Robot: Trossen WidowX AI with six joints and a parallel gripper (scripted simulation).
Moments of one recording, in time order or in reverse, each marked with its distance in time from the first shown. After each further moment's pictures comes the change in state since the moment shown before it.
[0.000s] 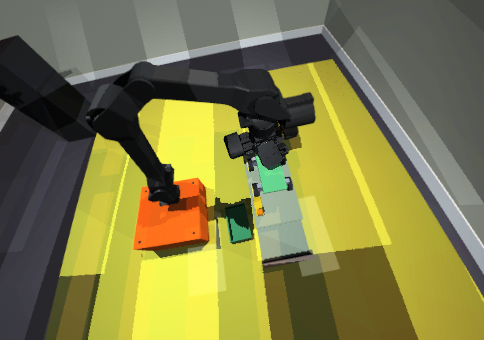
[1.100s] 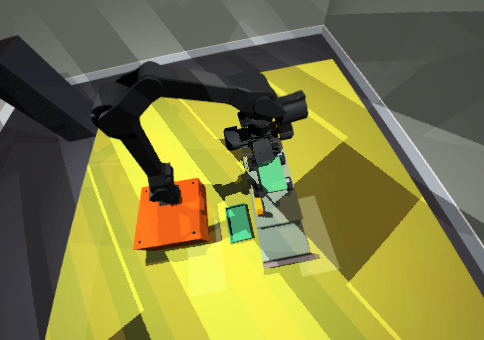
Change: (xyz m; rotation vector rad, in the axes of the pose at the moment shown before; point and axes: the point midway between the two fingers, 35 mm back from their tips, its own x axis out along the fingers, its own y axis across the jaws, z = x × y) arm 0.030 0.000 -0.021 0.151 0.023 -0.014
